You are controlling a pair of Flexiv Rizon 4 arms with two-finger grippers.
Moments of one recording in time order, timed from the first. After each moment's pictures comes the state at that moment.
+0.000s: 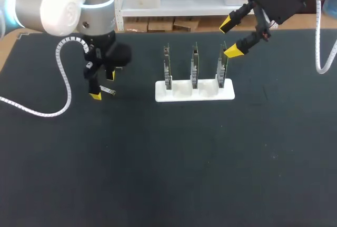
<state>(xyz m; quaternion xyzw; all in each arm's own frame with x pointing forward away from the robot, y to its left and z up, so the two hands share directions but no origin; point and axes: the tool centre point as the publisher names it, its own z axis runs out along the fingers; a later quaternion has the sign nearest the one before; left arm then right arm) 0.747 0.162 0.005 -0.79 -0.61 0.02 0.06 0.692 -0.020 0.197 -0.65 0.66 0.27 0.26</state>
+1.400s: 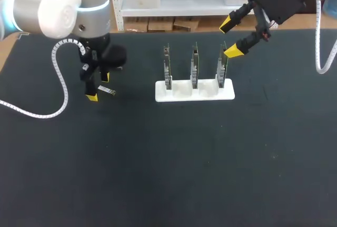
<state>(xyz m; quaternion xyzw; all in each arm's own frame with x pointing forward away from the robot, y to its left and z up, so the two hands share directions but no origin) 0.755 0.178 -0.010 -0.78 -0.63 0.03 0.07 0.692 -0.020 0.197 -0.65 0.66 0.27 0.26</state>
